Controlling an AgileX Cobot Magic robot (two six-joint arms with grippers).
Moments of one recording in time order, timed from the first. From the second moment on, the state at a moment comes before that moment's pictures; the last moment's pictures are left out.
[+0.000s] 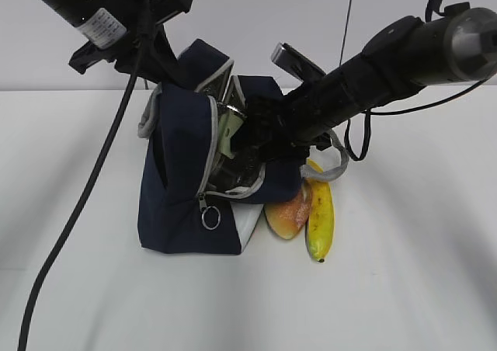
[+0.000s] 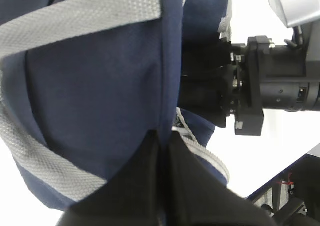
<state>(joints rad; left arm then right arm) -0.30 1.87 -1.72 -0.52 1.14 0.01 0.27 2.12 -1.50 1.05 0.78 -0.62</state>
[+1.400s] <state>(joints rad) -0.30 1.87 -1.72 -0.43 1.18 0.02 0.19 1.96 -1.88 0.59 1.22 -0.22</state>
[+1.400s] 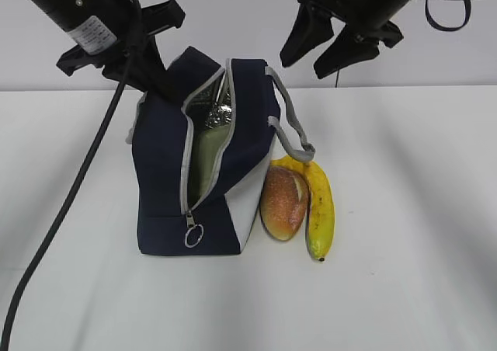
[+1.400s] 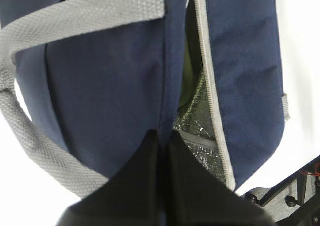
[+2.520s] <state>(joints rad) -0.30 1.87 -1.72 -0.43 1.19 0.02 0.19 1.77 -1.14 0.57 0.67 -0.26</state>
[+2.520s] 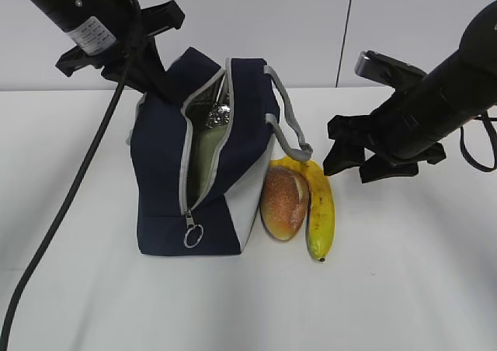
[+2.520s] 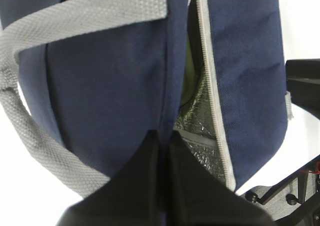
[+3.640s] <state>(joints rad) -0.30 1.87 -1.72 -0.43 1.19 0.02 0.19 1.93 -1.15 0.67 0.64 -0.34</state>
